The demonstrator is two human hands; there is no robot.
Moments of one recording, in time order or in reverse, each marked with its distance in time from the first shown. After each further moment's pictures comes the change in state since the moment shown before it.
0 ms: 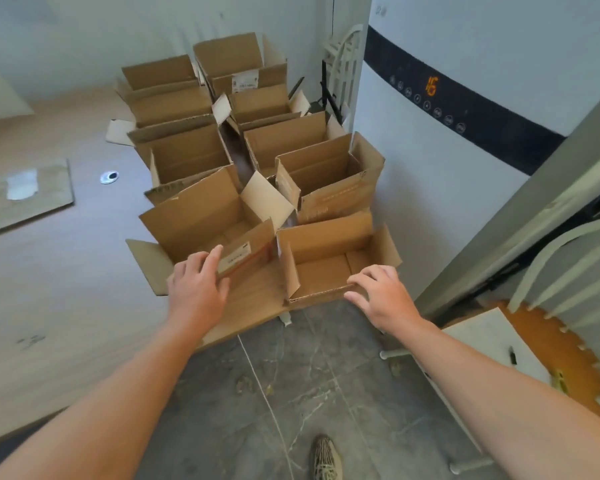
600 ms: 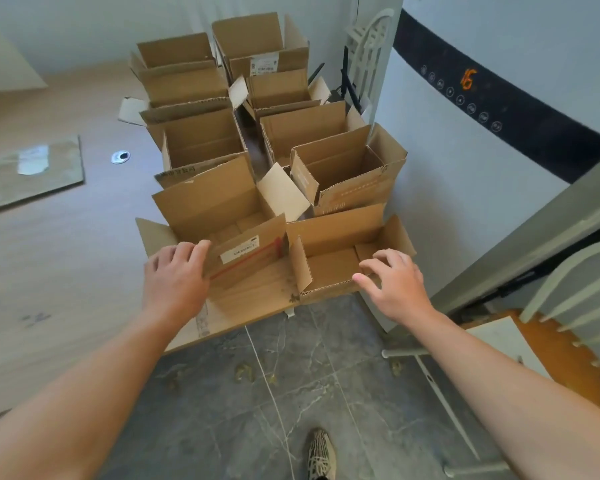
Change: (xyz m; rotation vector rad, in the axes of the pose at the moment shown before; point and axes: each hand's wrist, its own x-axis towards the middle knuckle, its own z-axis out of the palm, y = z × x) left_hand 0.009 -0.040 -0.006 0.286 0.032 0.042; right_hand 0.022 -0.003 -0.009 0.009 0.034 0.071
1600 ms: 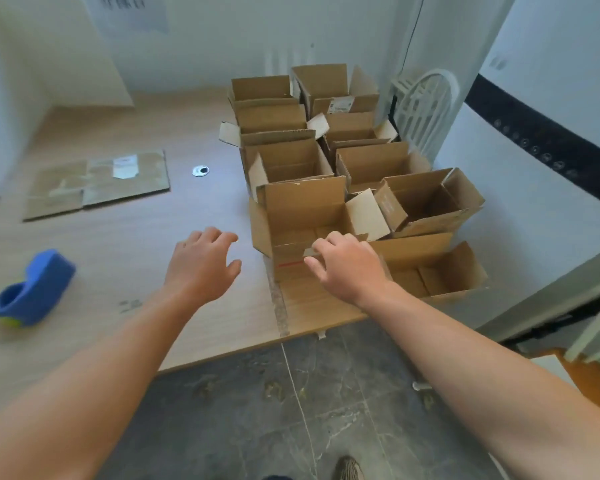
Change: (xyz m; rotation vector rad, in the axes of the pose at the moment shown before) left_hand -0.009 -0.130 -0.069 -0.134 -0.037 0.006; right_hand 0.014 -0.263 0.015 -0.293 0.006 -0.364
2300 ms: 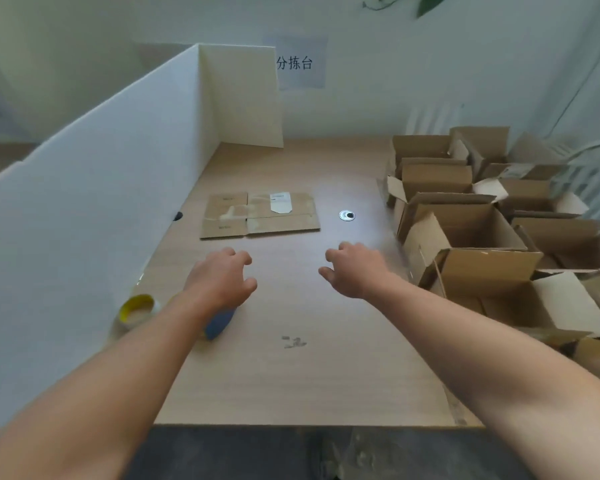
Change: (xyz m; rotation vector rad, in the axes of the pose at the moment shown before) left_hand -0.020 -0.309 -0.082 -0.050 -0.105 -0.322; right_hand 0.198 -0.291 0.042 -0.137 -0.200 -0.185
